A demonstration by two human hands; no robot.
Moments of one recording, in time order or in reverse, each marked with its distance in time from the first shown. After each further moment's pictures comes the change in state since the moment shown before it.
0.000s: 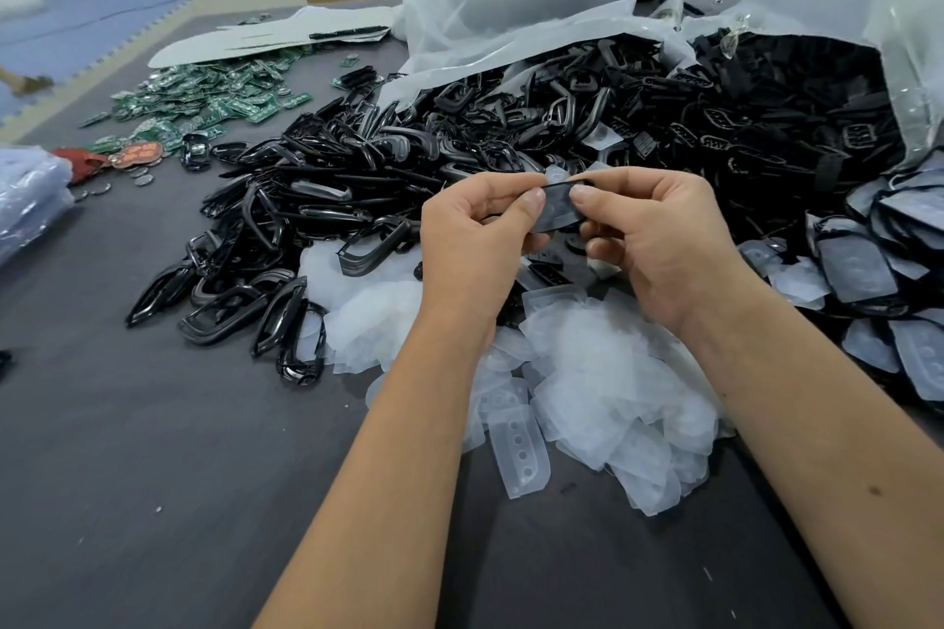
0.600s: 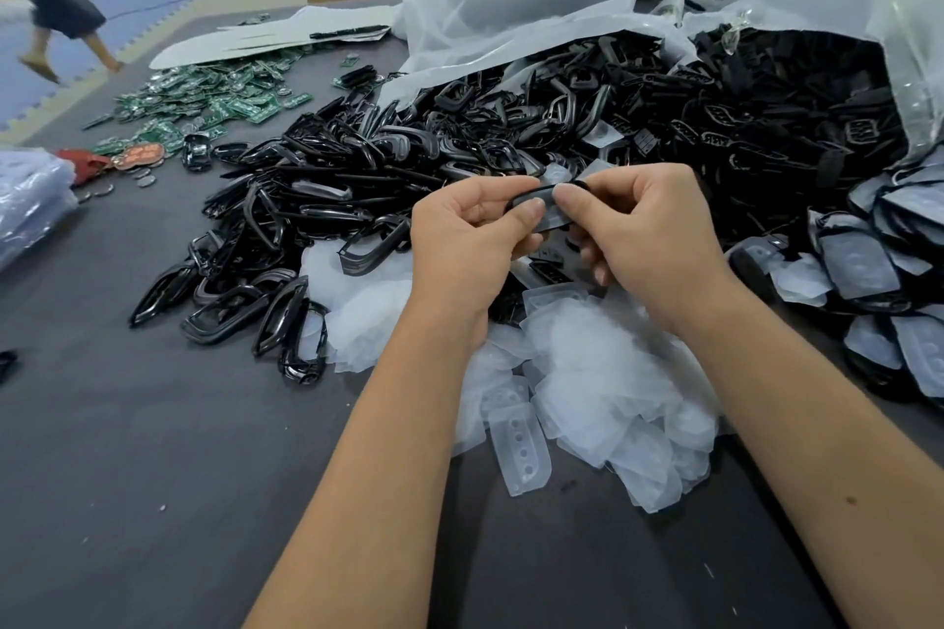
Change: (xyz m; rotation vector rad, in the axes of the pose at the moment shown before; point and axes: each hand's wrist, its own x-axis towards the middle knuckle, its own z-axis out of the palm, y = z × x) left_hand 0.001 0.002 -0.005 -0.028 -0.009 -0.083; right_hand -0.004 0.004 -0.002 -0.477 -0.029 -0.285
